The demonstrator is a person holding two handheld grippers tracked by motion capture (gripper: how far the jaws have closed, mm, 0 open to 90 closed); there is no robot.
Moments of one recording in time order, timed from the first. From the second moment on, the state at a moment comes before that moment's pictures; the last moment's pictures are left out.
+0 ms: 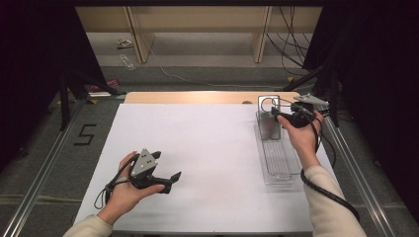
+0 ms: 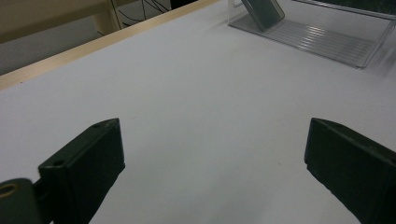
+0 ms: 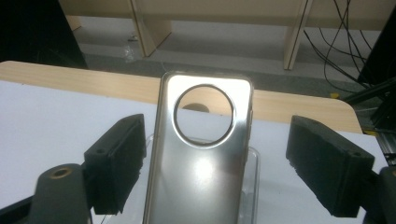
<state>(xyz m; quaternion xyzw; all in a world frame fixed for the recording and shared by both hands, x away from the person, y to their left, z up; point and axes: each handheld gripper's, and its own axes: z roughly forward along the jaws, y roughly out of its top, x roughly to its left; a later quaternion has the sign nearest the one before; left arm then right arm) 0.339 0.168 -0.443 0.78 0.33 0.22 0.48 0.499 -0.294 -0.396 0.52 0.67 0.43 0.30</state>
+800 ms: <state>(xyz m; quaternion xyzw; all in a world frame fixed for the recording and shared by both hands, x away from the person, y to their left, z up) 0.339 0.169 -0.443 0.78 0.34 0.22 0.48 0.465 -0.294 -0.399 0.50 0.69 0.44 0.30</state>
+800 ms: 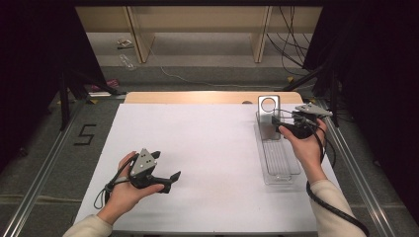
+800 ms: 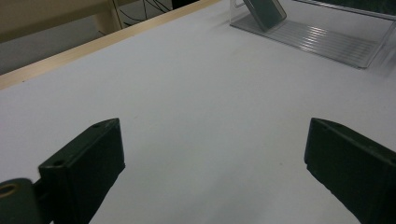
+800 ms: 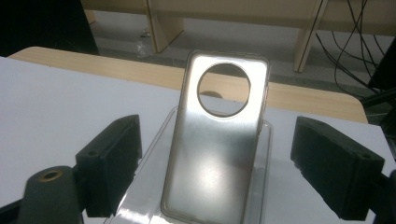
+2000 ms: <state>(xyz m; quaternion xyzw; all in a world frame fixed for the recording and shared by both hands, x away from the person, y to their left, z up) 0.340 0.171 -0.444 0.78 0.34 0.22 0.48 0.421 -0.277 -0.398 0.45 0.71 0.47 0.25</state>
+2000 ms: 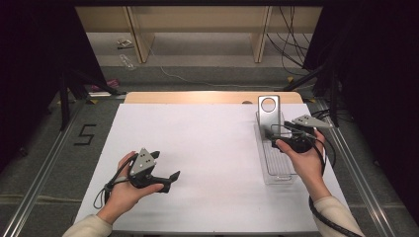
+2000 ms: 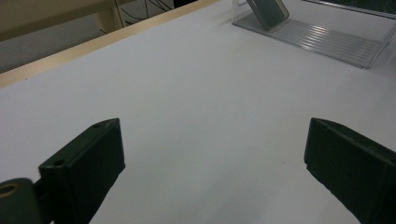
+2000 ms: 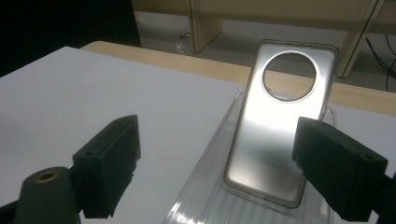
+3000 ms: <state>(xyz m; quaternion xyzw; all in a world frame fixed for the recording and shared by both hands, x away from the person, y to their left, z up) 0.341 0.173 -0.444 0.78 0.34 0.22 0.48 0.389 -0.277 -0.405 0.42 0.73 0.49 0.24</state>
